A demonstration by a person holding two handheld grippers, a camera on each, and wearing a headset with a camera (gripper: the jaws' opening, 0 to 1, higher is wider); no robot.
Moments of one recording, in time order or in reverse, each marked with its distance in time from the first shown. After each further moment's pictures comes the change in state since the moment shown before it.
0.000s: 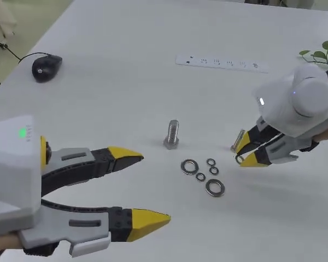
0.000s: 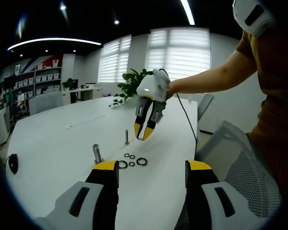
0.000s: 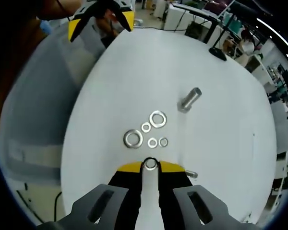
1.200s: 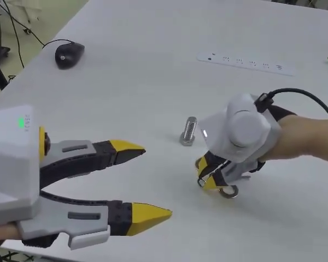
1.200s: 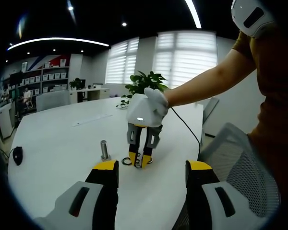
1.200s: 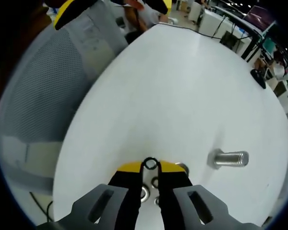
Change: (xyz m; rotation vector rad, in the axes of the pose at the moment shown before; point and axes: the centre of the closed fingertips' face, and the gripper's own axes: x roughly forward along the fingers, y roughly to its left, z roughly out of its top) left arm -0.014 0.005 -0.003 -0.033 -0.021 0.060; right arm 0.074 0.028 0.070 -0.234 -0.008 0.194
